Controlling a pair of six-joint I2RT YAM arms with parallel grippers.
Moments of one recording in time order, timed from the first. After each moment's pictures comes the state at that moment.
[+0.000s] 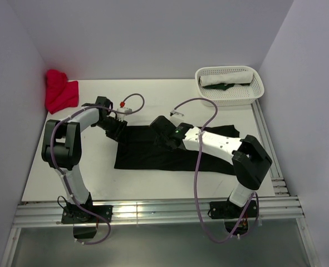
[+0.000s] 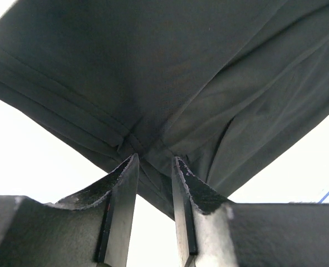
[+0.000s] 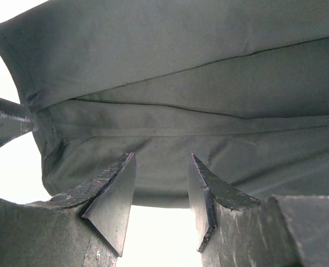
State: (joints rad) left arm -0.16 1.90 1.28 -0.75 0.56 0.38; right arm 0.88 1.67 1.22 -0.59 0.37 1.13
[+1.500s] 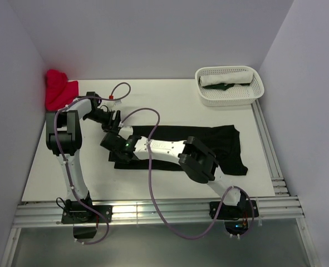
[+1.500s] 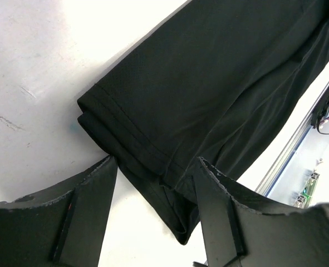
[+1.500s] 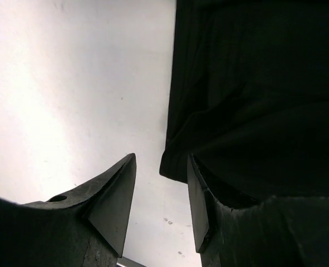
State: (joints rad) left arm 0.00 2.15 1.53 -0.88 0.82 0.33; right arm 1.15 2.23 1.81 -0.57 0.29 1.15
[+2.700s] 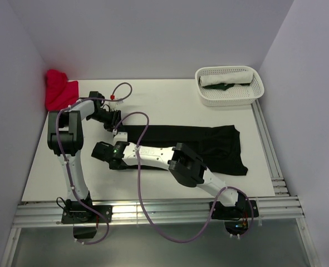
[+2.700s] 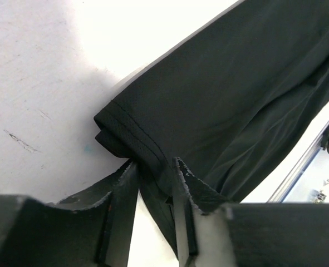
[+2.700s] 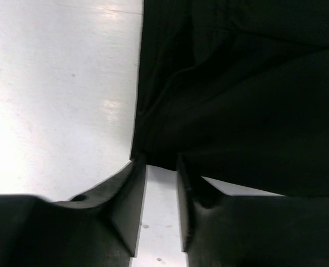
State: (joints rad) left arm -0.03 2.15 1.51 -0.76 0.76 0.22; right arm 1.23 2.41 2.06 -0.88 0.41 1.17
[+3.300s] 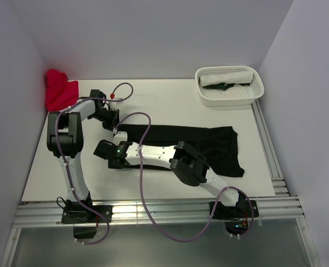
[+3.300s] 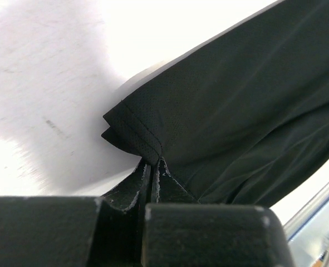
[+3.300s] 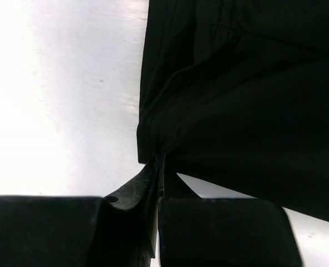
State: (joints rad) left arm -0.05 2.10 1.49 -0.72 0.61 0.20; right arm 1.22 2.37 1.97 -0.72 0.36 1.14
